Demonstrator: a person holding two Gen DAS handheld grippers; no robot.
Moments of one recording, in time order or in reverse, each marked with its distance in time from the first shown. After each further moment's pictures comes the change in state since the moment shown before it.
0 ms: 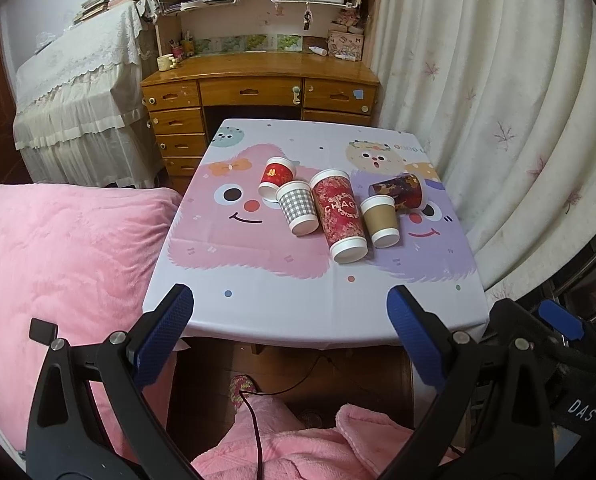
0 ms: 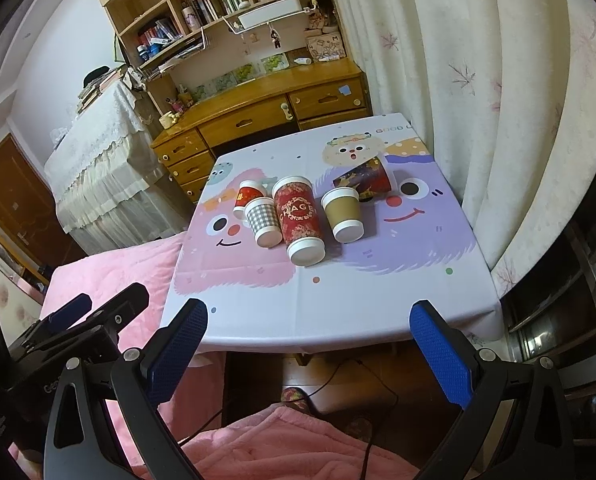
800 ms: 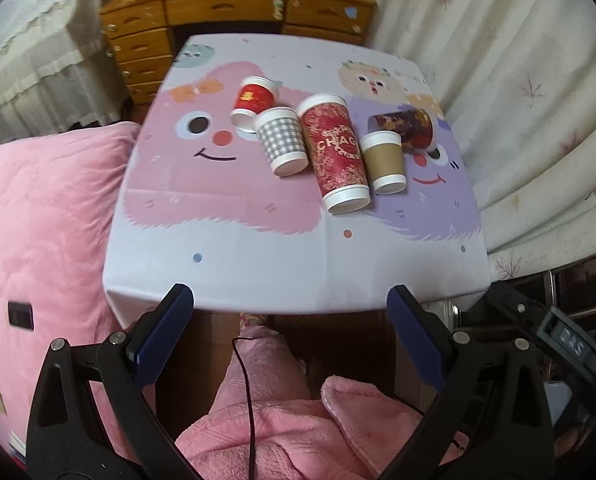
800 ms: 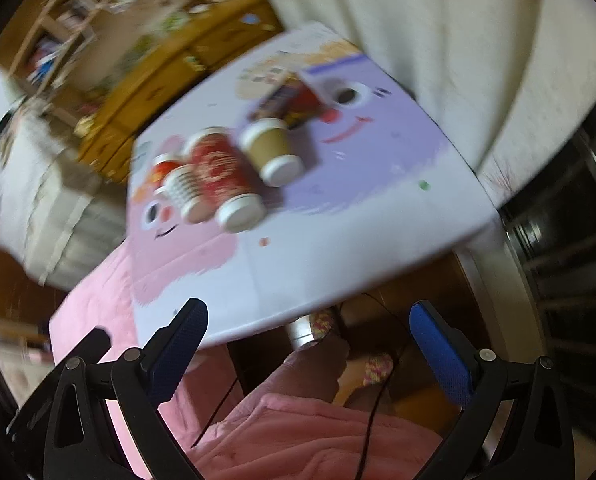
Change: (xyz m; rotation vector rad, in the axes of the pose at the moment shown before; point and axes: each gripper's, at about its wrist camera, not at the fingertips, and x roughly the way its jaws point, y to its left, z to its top) left arm 0.136 0.012 0.040 0.014 0.363 -0.115; right arm 0.111 -0.067 0.025 0.384 0.300 -0.125
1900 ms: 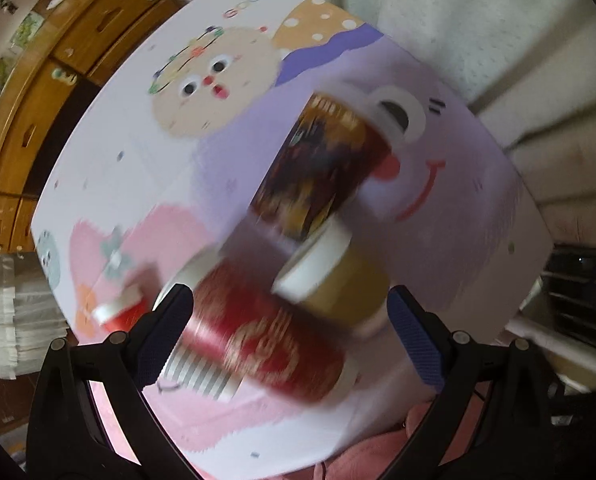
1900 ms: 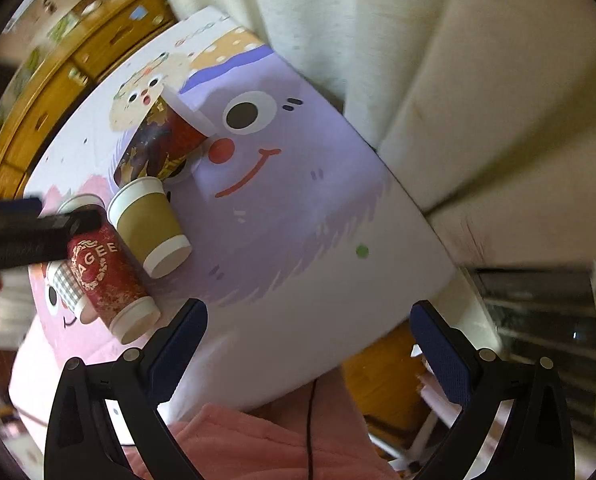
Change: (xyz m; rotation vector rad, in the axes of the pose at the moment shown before) left arm 0.228 -0.224 0.218 0.782 0.312 0.079; right arm 0.117 -0.028 0.149 0.109 0.094 -0.310
